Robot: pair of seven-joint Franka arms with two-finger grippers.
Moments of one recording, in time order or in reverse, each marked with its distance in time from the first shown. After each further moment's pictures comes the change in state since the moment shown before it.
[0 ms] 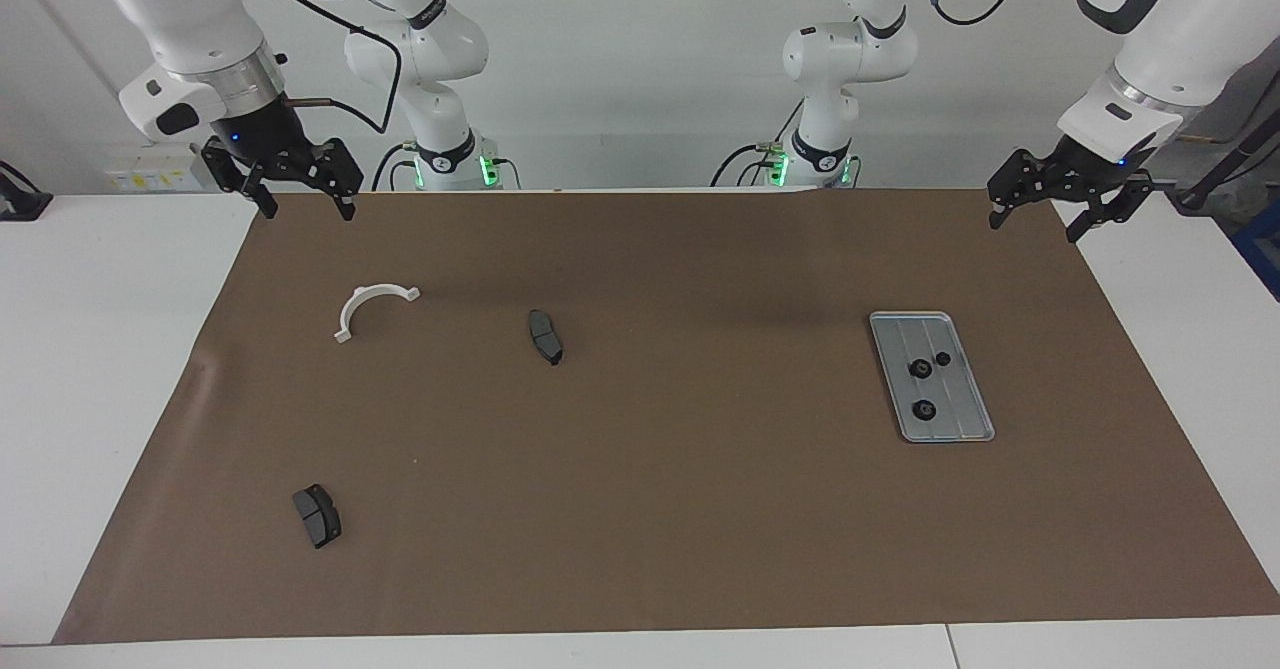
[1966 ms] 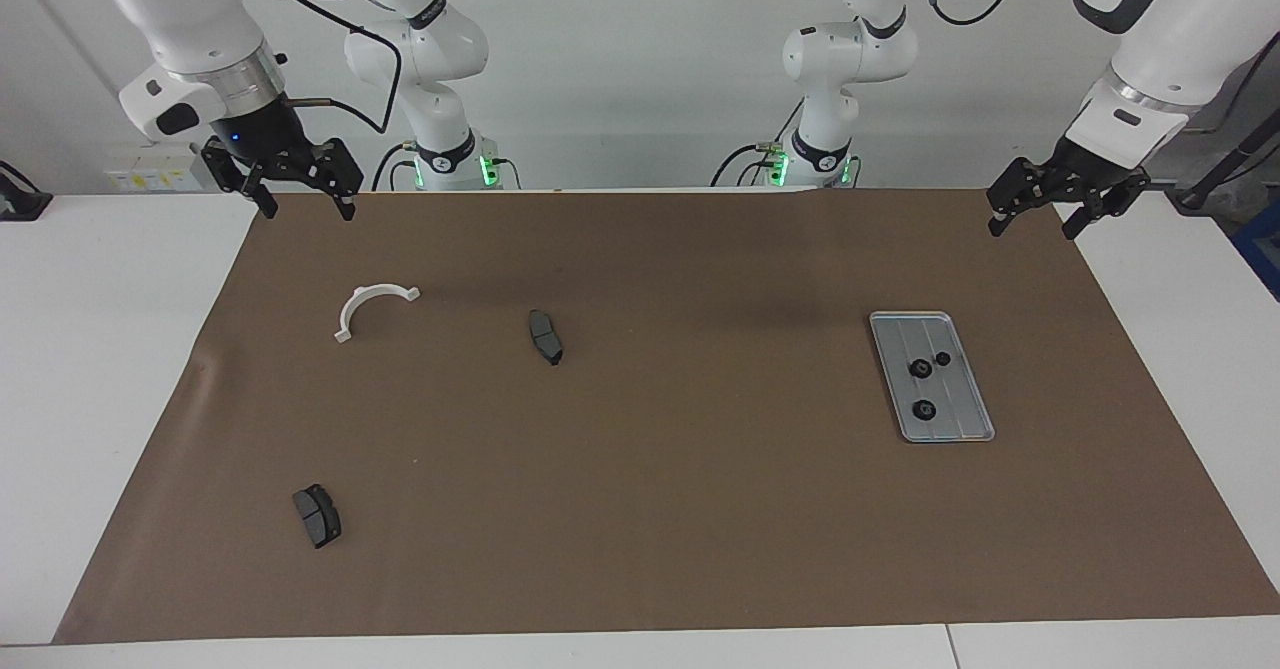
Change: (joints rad) left arm -0.004 0.000 -0.001 -0.001 0.000 0.016 -0.185; right arm 0.000 0.000 0.000 0.000 0.000 0.000 0.000
